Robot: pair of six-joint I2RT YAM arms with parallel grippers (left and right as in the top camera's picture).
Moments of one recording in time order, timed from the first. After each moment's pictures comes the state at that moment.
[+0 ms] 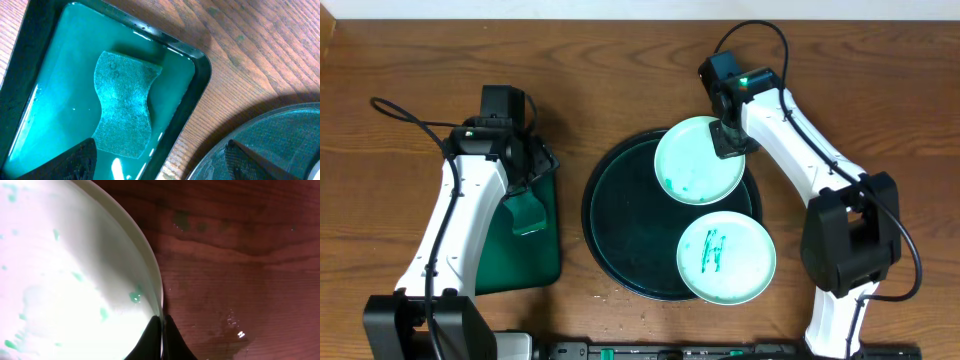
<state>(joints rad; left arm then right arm) -0.02 1.52 1.18 -0.95 -0.09 -0.61 0.40 2.05 1.69 -1.13 0.27 0.22</state>
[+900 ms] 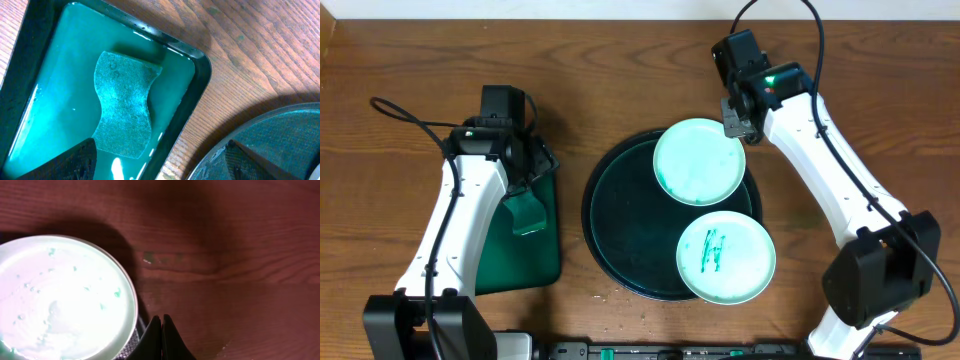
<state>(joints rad) -0.02 1.52 1.18 -0.95 -0.09 -0.61 0.39 1.87 1.71 -1.08 0.37 0.26</state>
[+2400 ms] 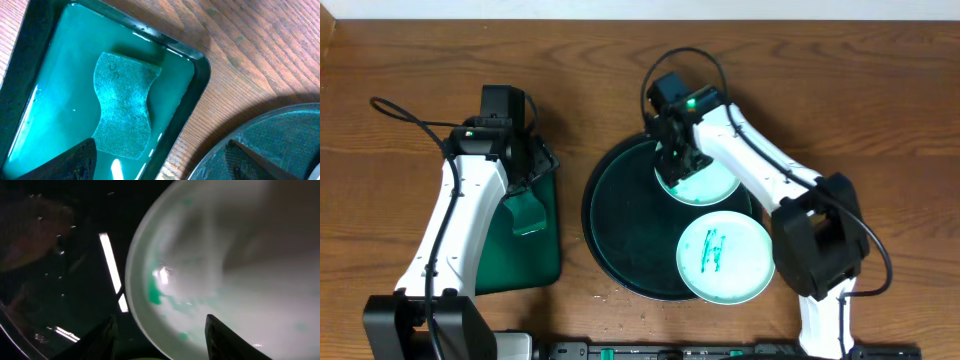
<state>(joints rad) -0.02 1.52 1.18 -0.95 -0.09 -0.61 0.59 2.11 1.72 -1.11 -0.09 0.00</state>
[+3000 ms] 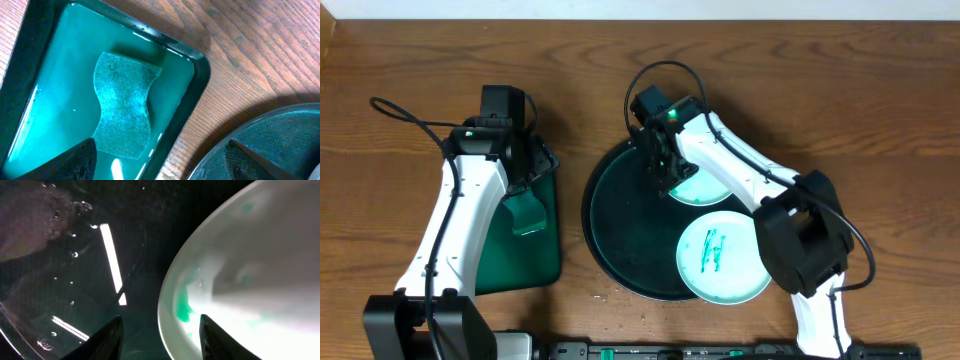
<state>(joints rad) -0.02 1.52 1.18 -0.95 -0.09 -0.61 0.63 2.16 1.72 -1.09 -0.10 0.00</state>
